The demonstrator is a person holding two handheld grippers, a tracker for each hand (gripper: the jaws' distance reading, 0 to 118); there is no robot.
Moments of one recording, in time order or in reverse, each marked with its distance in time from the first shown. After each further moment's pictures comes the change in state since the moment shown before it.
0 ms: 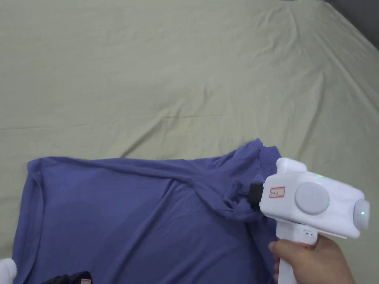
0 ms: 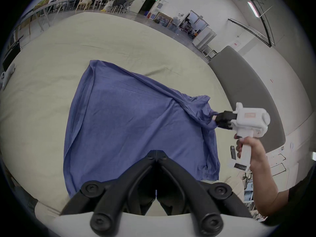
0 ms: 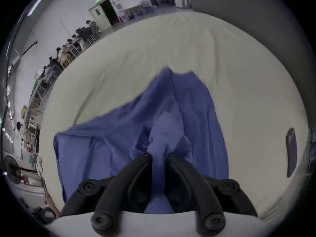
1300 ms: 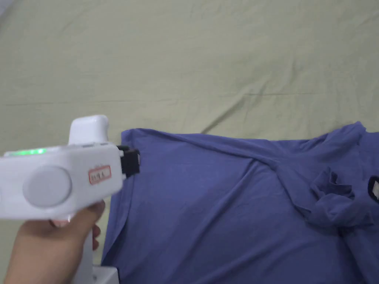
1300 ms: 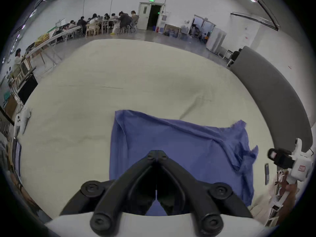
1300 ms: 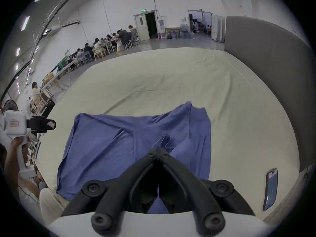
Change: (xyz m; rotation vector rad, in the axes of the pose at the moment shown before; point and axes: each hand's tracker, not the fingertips) left arm -0.037 0.143 -0.043 0.133 0.385 -0.203; right arm -0.003 -0.017 0.098 0.238 0.131 0.340
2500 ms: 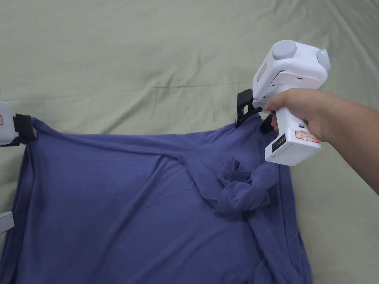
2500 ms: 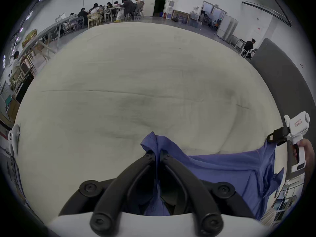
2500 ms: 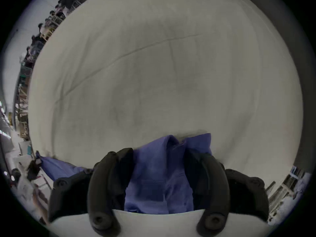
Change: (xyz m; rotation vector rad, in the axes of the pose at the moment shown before) left arm -0.012 0.053 -0.132 -0.150 -0.023 0.082; right arm 0.078 0.139 -0.239 -0.659 -0.170 -0.236
